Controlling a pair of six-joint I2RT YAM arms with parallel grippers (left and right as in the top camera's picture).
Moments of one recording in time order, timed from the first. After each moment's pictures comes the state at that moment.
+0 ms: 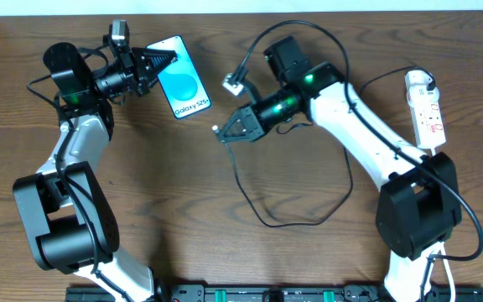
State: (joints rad) left arm 0.25 1.84 1.15 0.62 1.39 -1.33; right arm 0.54 2.00 1.69 -0.82 -1.08 0.01
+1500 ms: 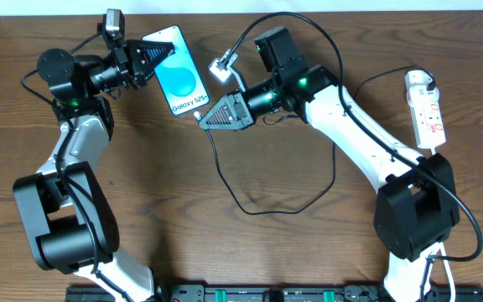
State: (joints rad) left arm 0.26 1.84 1.15 0.97 1.41 -1.56; right arm 0.55 2.00 1.69 -0.53 -1.23 0.23
